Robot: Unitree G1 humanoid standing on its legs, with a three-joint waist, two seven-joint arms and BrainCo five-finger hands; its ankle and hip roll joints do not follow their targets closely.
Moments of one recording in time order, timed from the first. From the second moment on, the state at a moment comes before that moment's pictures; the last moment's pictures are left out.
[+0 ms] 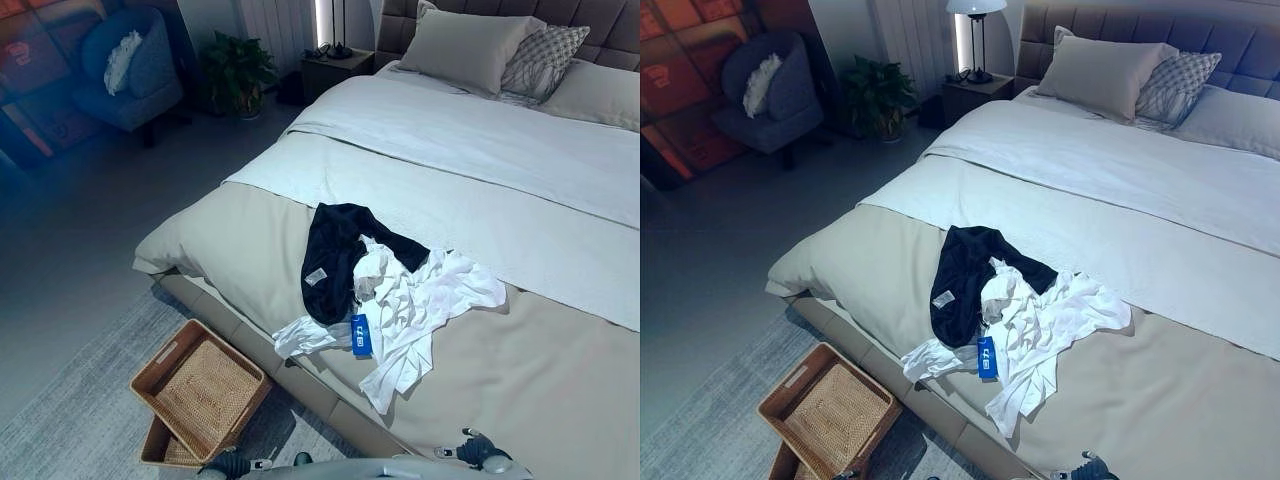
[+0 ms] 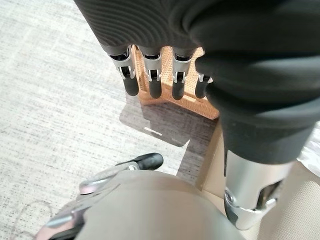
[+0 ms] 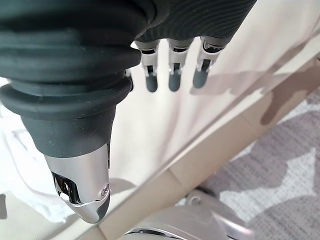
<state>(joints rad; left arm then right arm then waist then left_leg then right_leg) 0.01 0.20 -0.21 1.26 -0.05 0.01 0.05 -0.04 -0.27 0.21 1.26 -0.01 0.02 -0.12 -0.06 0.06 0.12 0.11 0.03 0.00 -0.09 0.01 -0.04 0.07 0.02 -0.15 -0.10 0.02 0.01</state>
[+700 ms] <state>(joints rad) 0.01 0.20 -0.21 1.26 -0.05 0.01 0.05 -0.04 -0.27 0.21 1.26 -0.01 0.02 -0.12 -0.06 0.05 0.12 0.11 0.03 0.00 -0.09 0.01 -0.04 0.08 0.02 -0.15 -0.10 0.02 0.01</state>
